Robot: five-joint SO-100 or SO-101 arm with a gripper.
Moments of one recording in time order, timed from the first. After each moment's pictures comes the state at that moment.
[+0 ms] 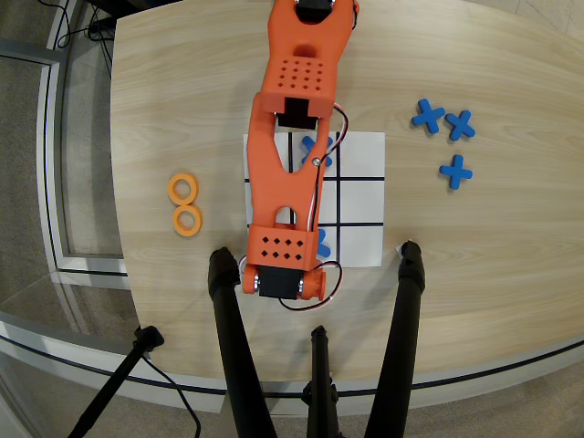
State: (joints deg) arm 7.4 30.9 21.7 83.0 -68.6
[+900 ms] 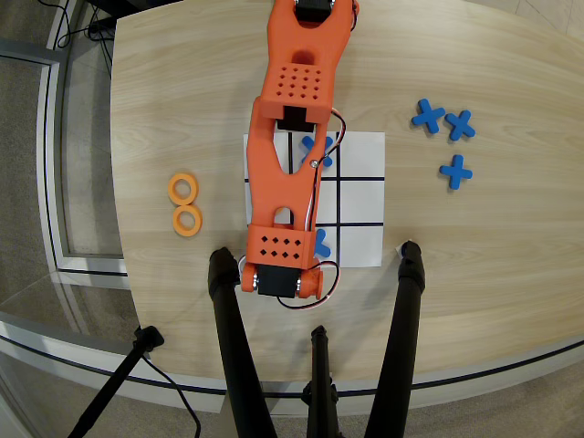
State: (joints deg) arm 7.7 27.1 16.7 84.9 -69.9
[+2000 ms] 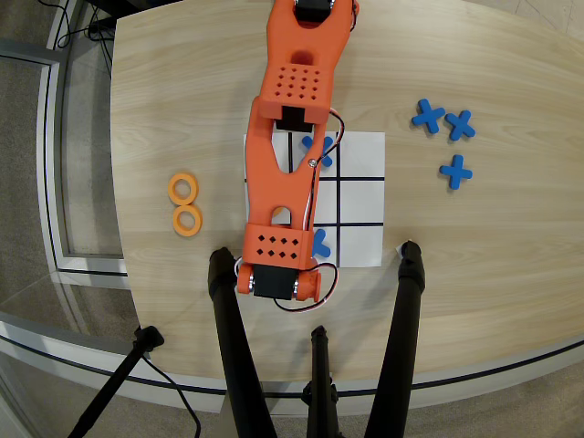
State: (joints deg) arm 8.2 27.6 13.5 88.6 -70.8
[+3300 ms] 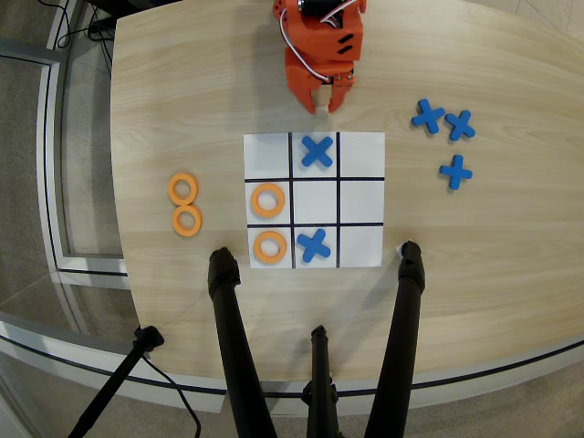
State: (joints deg) arm -1.7 191.9 179.8 71.6 -91.8
